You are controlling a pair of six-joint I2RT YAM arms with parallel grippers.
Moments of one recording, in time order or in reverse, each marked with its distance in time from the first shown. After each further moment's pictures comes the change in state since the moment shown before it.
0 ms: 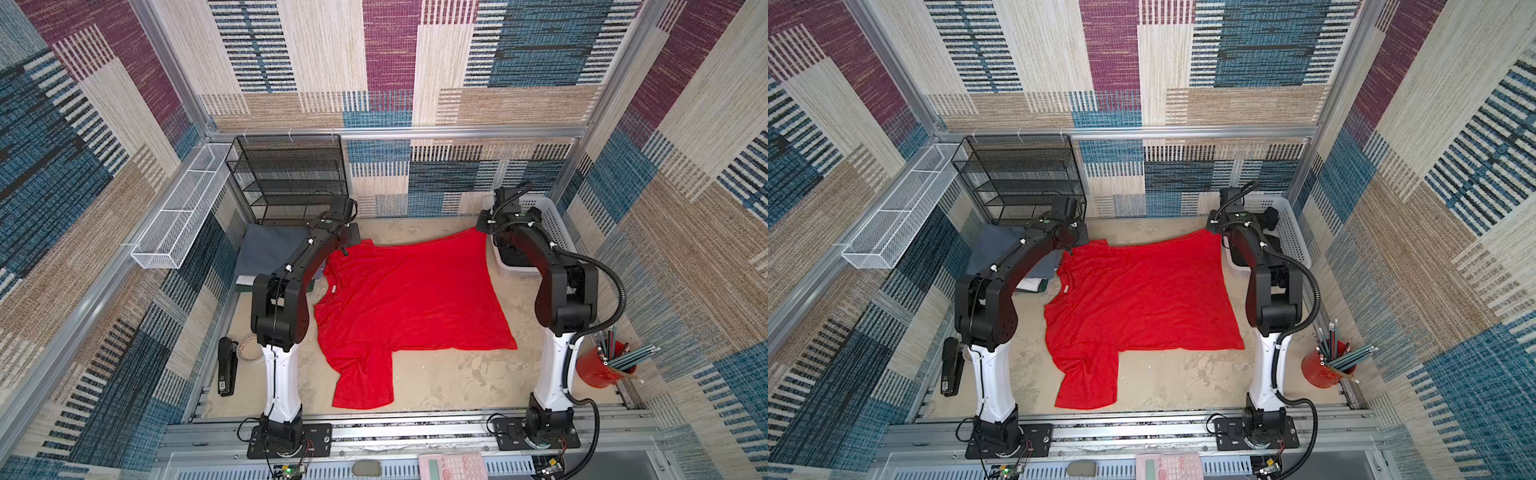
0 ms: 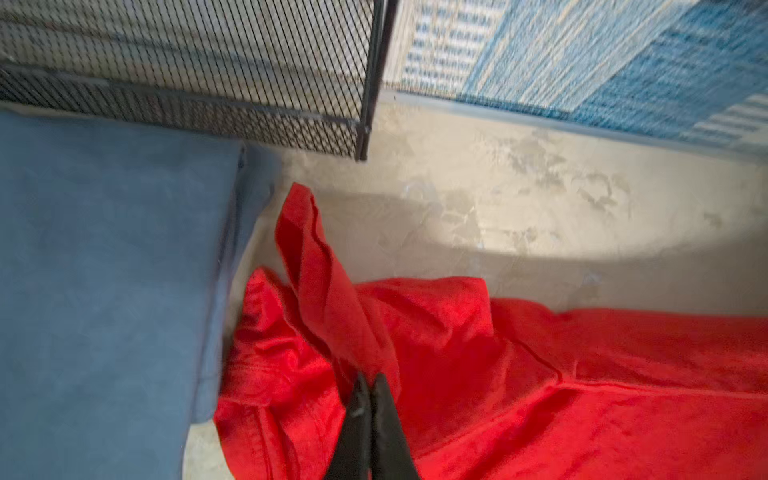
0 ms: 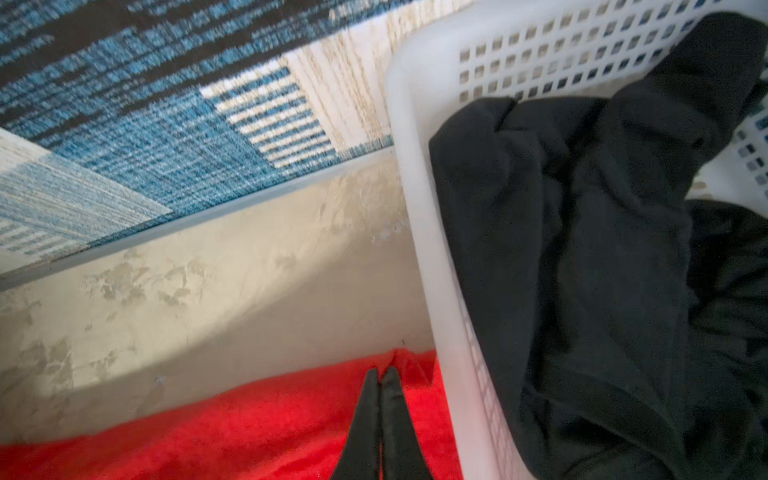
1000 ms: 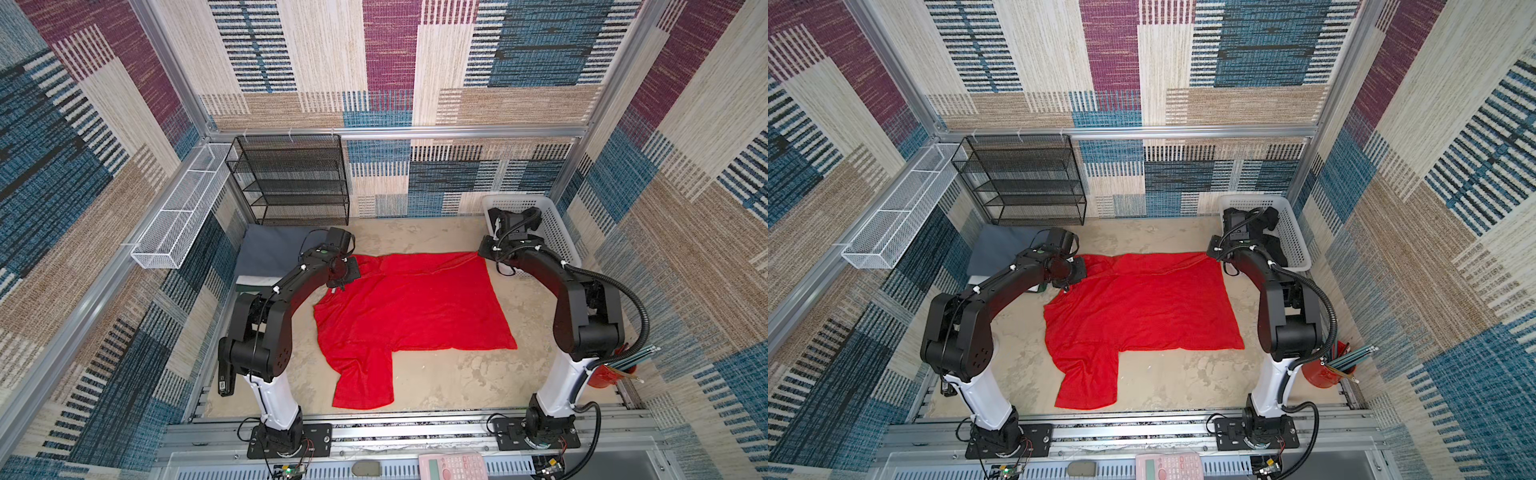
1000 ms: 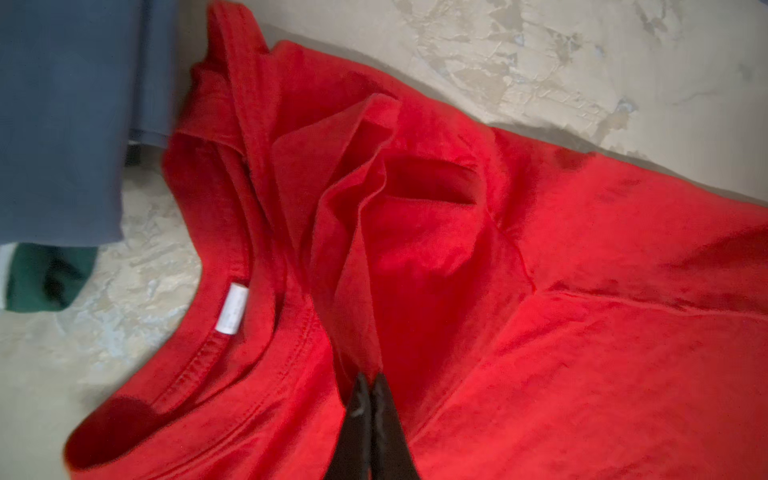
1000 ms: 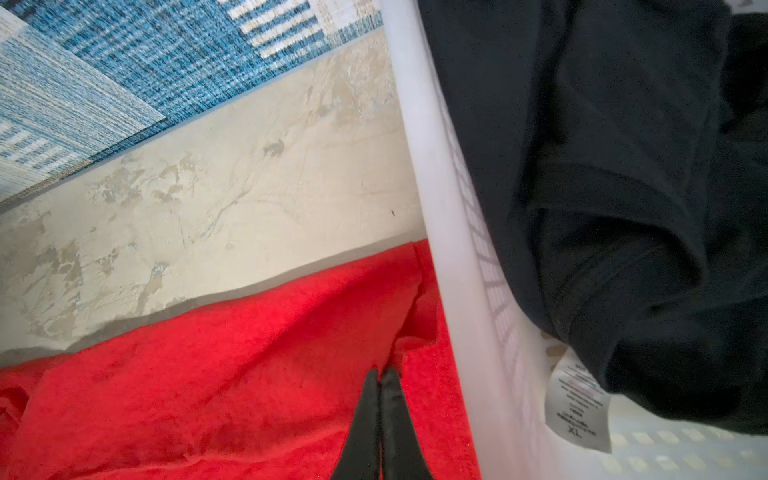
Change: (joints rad) left arm -0.040 -0.279 -0.484 0.050 0.128 -0.177; right arm 0.000 -0.240 -0.453 0.147 -0.060 0.049
